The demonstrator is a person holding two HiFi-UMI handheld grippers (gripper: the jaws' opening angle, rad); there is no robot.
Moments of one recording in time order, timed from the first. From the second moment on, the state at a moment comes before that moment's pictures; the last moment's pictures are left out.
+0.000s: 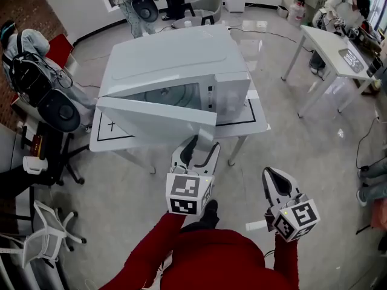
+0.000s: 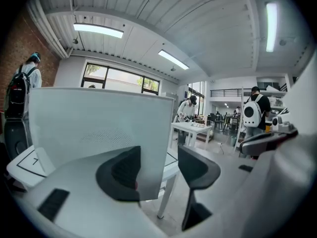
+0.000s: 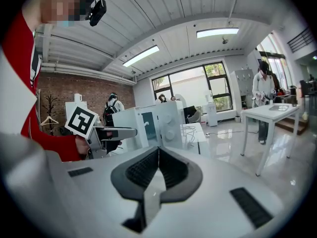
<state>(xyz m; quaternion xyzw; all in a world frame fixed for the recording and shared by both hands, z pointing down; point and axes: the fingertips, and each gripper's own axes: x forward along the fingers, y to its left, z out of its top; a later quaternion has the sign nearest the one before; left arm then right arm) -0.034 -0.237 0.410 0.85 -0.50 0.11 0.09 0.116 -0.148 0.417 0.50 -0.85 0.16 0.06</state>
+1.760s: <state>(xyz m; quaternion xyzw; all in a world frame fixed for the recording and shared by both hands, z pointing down) -0.042 -0.327 0.395 0.83 -0.55 0.08 0.09 0.047 -0.248 0.397 0.42 -0.90 0.12 0.07</state>
